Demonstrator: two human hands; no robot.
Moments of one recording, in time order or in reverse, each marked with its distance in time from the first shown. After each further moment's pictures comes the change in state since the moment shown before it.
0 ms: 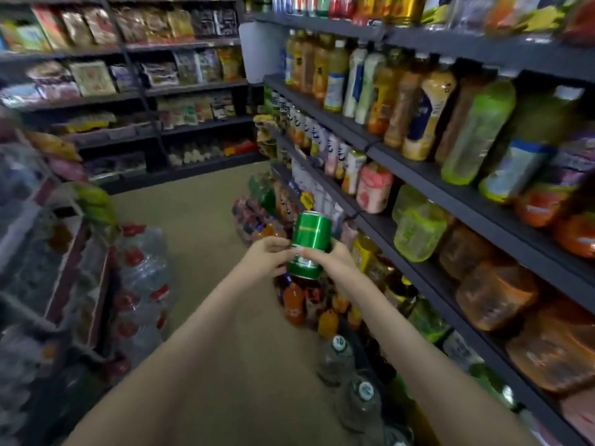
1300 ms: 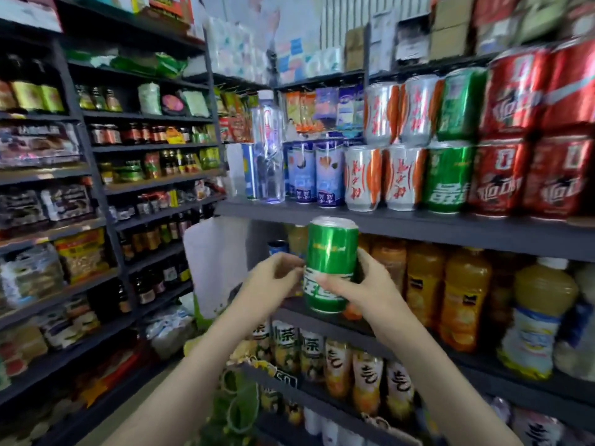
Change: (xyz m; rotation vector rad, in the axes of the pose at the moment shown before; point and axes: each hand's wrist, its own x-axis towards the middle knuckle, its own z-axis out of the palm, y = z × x) left_hand 0.821 0.408 -0.265 0.365 -0.543 0.754; right_hand 0.765 -0.318 0.167 -0.140 0.658 -0.559
